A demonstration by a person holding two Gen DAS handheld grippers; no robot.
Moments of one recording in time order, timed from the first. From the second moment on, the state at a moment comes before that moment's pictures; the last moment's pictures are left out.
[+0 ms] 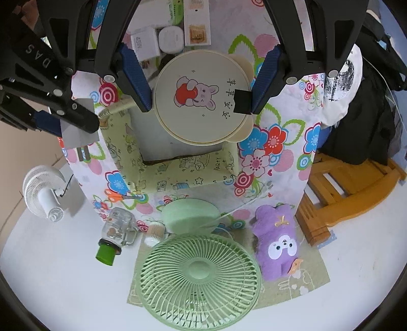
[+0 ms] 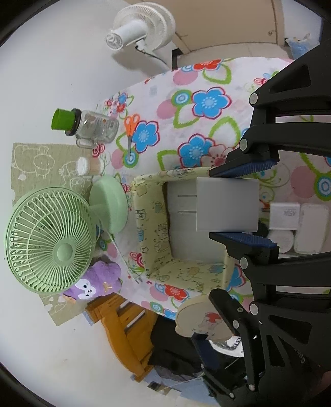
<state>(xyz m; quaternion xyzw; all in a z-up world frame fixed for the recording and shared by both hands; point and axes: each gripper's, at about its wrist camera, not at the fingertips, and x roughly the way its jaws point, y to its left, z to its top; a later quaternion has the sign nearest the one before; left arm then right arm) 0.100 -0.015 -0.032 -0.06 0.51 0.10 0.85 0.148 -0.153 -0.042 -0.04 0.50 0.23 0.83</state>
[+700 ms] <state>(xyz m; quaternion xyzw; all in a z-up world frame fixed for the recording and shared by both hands) 0.150 -0.005 -0.080 -0.08 0.56 0.11 0.82 0.209 -0.119 -0.077 -0.05 0.53 0.26 0.81</state>
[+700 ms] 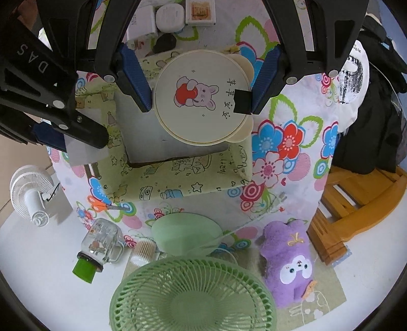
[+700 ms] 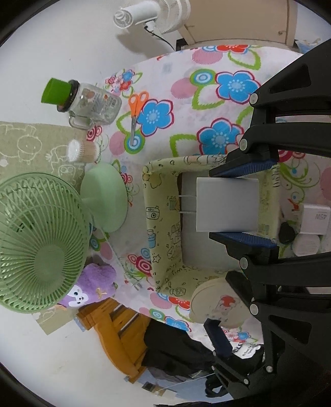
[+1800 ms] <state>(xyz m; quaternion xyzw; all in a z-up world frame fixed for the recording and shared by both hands) 0.179 -0.018 -0.133 -0.09 0.61 0.07 0.78 0.228 -0.092 -0.138 -0.09 0.58 0.23 0.77</state>
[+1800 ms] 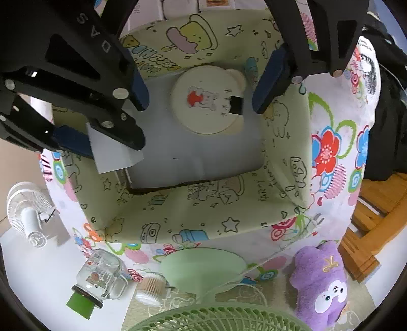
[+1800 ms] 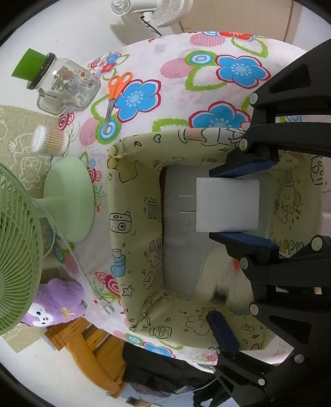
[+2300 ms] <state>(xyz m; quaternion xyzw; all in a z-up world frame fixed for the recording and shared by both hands) 0.170 -0.020 -0.115 -0.08 0.60 0.06 0.79 0.223 -0.094 -0.133 -0.05 0.61 0.23 0.76</state>
